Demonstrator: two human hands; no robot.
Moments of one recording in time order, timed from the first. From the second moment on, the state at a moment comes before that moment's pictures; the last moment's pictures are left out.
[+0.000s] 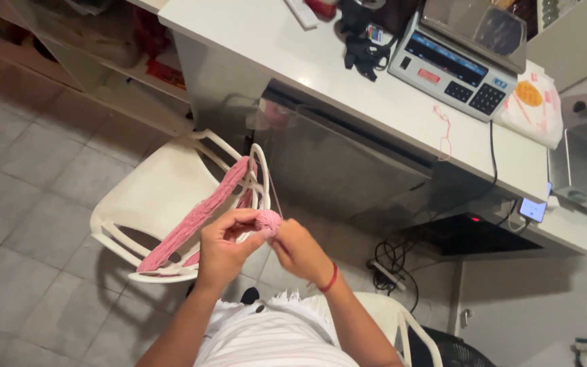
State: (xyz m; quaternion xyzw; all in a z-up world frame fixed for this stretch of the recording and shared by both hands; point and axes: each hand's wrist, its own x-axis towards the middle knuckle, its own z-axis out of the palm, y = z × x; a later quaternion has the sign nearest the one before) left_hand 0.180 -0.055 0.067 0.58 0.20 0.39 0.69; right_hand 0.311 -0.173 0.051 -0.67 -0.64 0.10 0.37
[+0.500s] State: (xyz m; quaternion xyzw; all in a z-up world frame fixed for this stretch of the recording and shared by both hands) left_hand 0.163 -0.031 0.100 0.67 0.25 0.23 0.66; right_hand 0.366 -0.105 0.064 -0.50 -0.65 0.23 0.53
